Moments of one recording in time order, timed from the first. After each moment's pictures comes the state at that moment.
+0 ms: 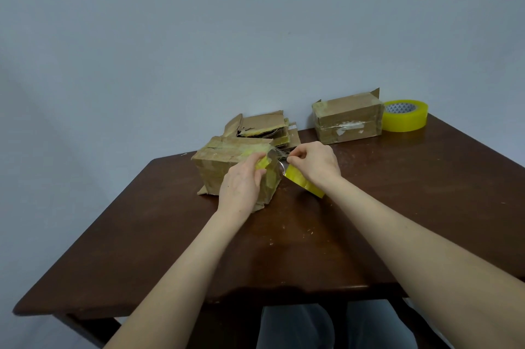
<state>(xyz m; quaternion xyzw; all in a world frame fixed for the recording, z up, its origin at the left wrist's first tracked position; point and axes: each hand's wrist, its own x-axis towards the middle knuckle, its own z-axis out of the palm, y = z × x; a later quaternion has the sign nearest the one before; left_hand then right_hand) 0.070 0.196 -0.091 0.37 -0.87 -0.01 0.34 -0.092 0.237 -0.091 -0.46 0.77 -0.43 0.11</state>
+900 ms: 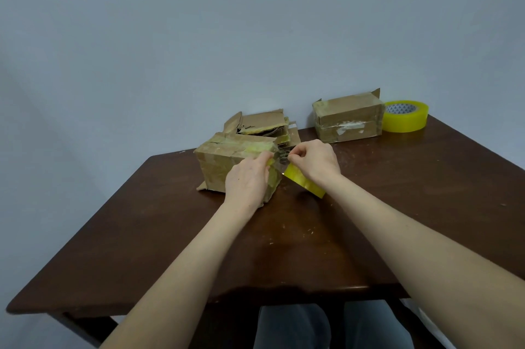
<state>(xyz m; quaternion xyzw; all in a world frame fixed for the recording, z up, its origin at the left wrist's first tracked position) 0.056 0.185 -0.094 0.38 -0.88 0.09 0.27 -0.091 0.233 -0.089 -0.47 0.77 -0.42 0.10</state>
